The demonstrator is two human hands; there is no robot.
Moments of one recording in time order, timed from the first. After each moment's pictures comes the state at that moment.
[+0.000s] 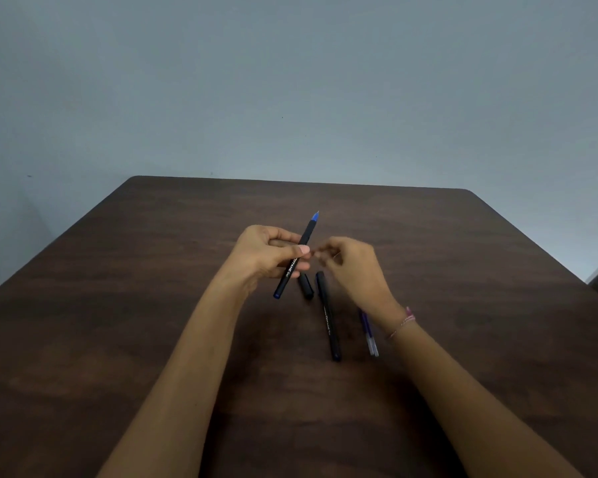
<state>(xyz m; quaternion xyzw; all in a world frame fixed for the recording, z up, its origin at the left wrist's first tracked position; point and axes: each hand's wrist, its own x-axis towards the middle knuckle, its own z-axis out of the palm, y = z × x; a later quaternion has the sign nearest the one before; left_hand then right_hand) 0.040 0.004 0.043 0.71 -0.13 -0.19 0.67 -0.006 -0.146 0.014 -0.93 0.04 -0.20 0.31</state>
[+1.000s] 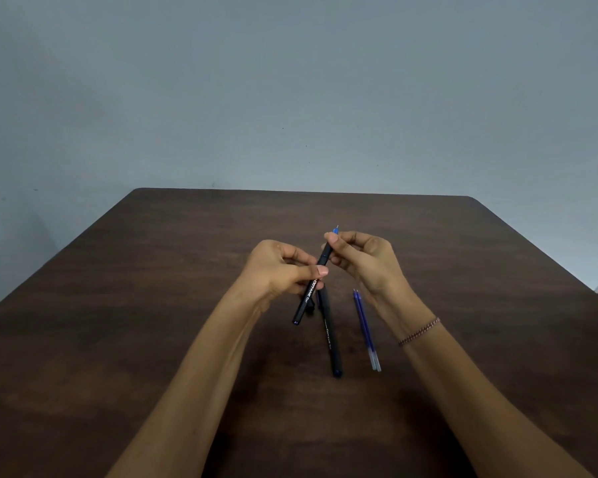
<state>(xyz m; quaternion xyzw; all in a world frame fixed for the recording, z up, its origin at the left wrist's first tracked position) 0.026 -0.009 0.047 0.73 -0.15 -0.19 0.64 -0.007 -0.156 0.033 -0.64 0.07 -0.16 0.75</state>
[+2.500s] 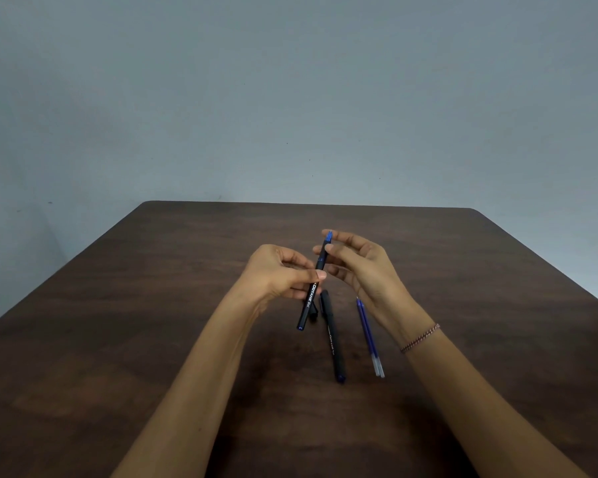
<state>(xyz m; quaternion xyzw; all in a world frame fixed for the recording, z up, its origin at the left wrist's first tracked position) 0.027 -0.004 0.053 0.73 -0.15 -0.20 0.64 -0.008 -0.153 0.033 -0.63 0.02 -0.14 0.76</state>
